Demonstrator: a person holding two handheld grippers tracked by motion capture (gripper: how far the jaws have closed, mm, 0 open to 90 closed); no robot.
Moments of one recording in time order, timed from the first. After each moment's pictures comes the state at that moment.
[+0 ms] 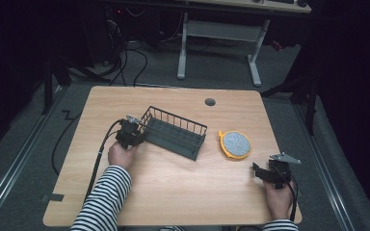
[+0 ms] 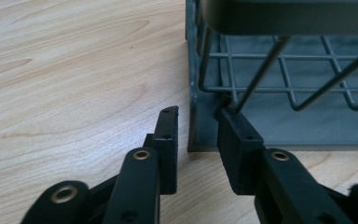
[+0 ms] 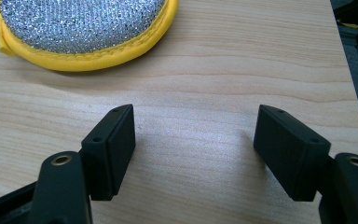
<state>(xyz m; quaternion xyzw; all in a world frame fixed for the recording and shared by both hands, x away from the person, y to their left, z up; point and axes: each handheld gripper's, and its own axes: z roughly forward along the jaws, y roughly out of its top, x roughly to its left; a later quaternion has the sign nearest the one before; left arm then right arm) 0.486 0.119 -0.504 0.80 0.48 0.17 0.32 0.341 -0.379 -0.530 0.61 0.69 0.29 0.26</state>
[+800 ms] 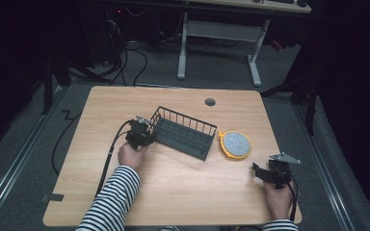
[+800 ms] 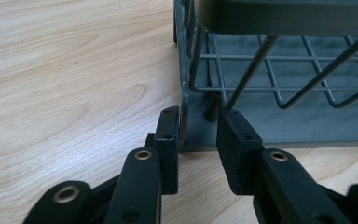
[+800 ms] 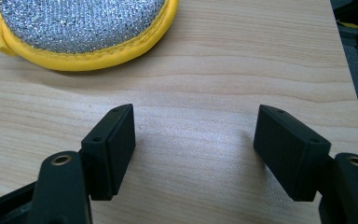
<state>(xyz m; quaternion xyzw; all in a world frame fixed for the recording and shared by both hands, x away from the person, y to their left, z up) 0.484 0.089 -0.505 0.80 0.47 0.15 0.34 0.341 -0.379 -0.530 0.60 0.69 0.29 0.26</state>
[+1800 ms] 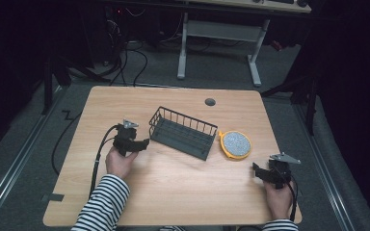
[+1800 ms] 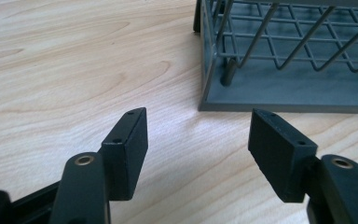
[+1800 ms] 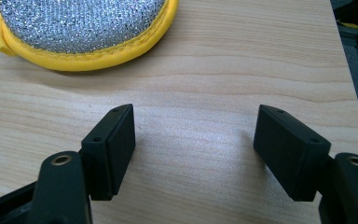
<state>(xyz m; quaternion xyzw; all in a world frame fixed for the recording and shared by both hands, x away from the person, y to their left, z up) 0.452 0.126 -0.488 0.79 0.48 0.16 0.36 0.341 -0.379 -0.530 0.60 0.69 0.29 0.26</state>
